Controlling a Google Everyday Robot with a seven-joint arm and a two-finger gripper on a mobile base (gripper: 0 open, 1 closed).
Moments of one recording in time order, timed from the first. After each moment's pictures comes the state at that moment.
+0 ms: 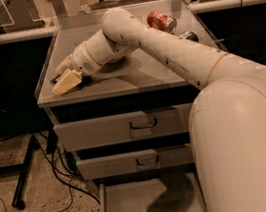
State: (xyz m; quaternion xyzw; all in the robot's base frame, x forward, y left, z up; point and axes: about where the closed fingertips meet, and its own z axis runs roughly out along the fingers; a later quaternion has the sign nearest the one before) arm 0.705 0.198 0.824 -0.61 0.61 0.32 0.39
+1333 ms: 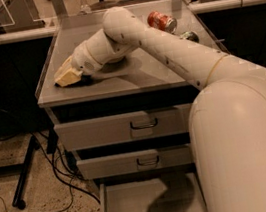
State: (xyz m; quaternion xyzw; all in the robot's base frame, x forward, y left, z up) arm 0.705 0.195 0.830 -0.61 0.61 0.32 0.39
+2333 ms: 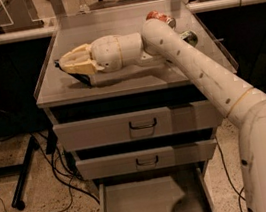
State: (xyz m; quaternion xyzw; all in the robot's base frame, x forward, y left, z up) arm 0.660 0.153 0.906 -0.58 0.40 0.45 0.55
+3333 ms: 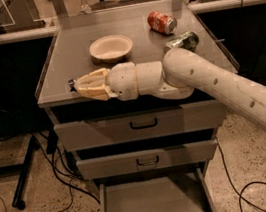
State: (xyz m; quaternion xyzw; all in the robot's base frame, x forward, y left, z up) arm 0.595 0.113 0.871 -0.51 0.51 0.41 0.56
